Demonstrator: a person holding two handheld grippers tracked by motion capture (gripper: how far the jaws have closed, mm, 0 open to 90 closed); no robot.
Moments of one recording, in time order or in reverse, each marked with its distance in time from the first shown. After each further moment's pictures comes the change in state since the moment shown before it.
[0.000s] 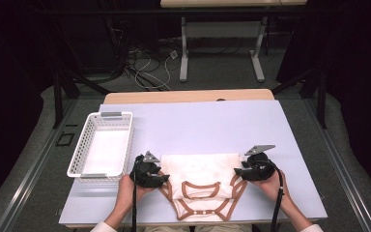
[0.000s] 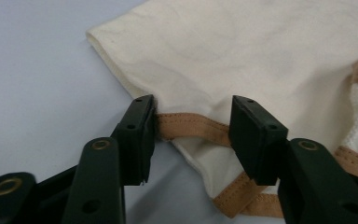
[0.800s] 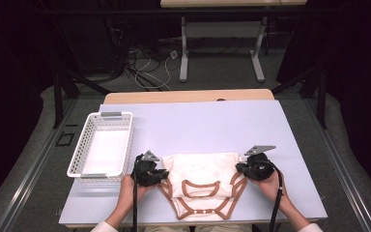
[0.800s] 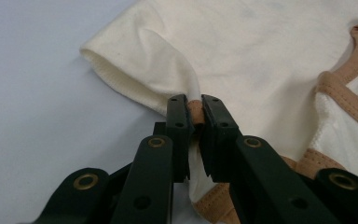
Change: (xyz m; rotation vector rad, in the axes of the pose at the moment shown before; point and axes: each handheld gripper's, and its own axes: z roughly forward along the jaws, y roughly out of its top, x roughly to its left) left arm 0.002 0.002 0.004 -0.031 -0.074 -0.038; right arm 0.001 0.000 0.002 -0.040 0.018 0.007
